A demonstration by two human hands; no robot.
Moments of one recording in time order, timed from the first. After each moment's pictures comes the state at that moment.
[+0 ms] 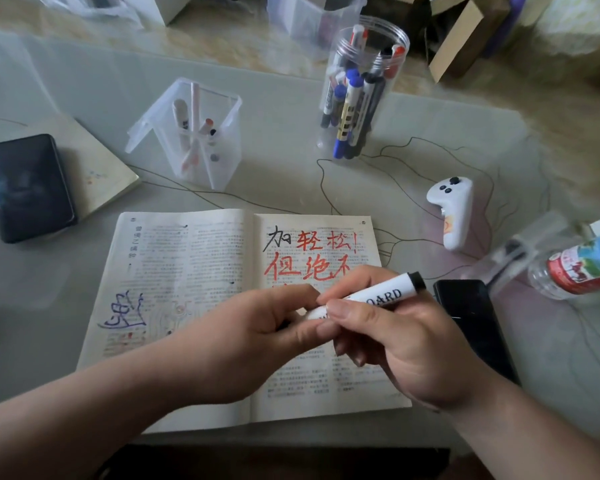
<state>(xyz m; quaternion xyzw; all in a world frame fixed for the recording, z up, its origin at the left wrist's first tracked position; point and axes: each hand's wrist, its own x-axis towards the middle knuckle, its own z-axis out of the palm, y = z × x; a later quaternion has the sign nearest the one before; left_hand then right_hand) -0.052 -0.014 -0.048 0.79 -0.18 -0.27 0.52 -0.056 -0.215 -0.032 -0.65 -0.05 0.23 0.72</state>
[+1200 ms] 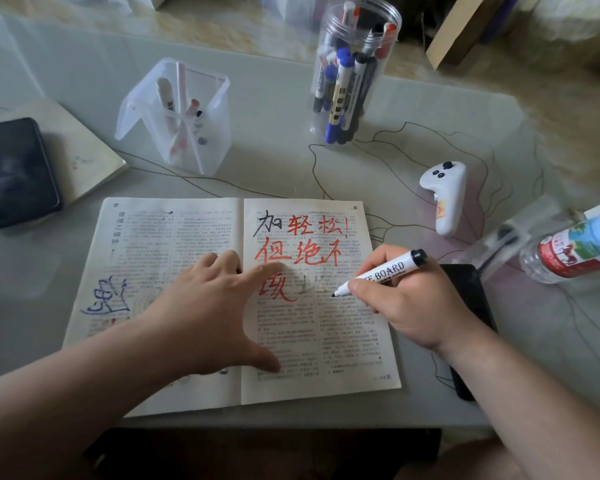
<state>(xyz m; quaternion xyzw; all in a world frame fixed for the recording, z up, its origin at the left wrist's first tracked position) -0.043 0.000 -0.073 0.95 -0.15 -0.25 0.09 -0.031 -0.261 -0.072 -0.87 -0.01 0.11 0.48</state>
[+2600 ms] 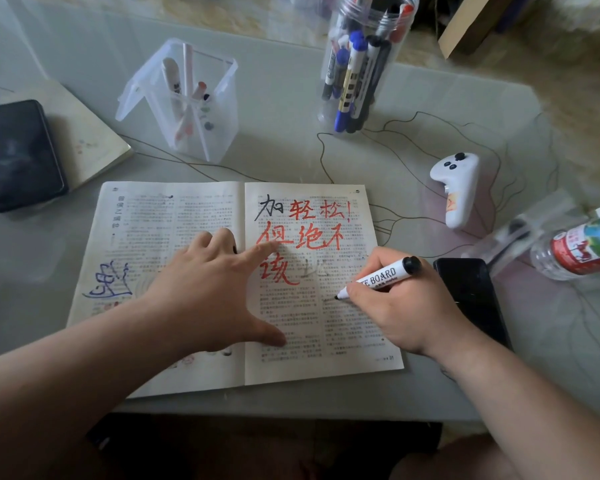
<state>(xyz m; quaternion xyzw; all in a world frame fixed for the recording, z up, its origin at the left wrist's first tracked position) -0.037 0.002 -0.075 0.96 -0.10 -0.24 0.07 -0.040 -0.246 -0.078 -0.90 0.02 0.14 0.42</state>
